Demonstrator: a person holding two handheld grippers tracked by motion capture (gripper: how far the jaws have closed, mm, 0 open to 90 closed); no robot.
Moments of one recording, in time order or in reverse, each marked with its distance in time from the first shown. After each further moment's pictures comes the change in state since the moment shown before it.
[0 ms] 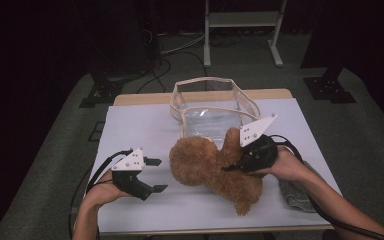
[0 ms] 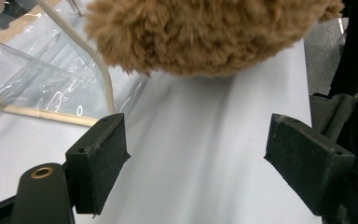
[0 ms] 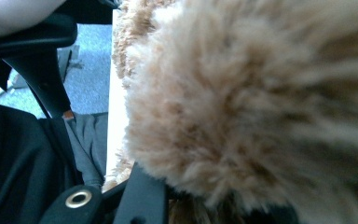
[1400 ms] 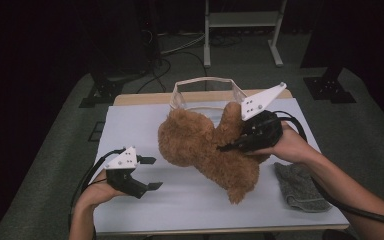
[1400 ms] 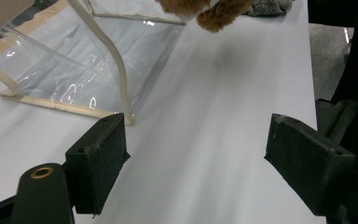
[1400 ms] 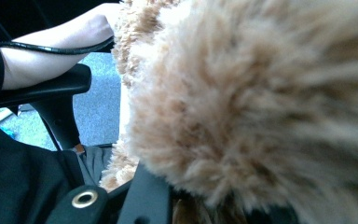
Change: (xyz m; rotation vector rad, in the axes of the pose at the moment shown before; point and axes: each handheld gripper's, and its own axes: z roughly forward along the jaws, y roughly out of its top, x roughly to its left) left arm 0.006 -0.008 -0.012 -0.021 0.025 -0.026; right arm 0.002 0.063 -0.041 -0.072 -0.007 -0.011
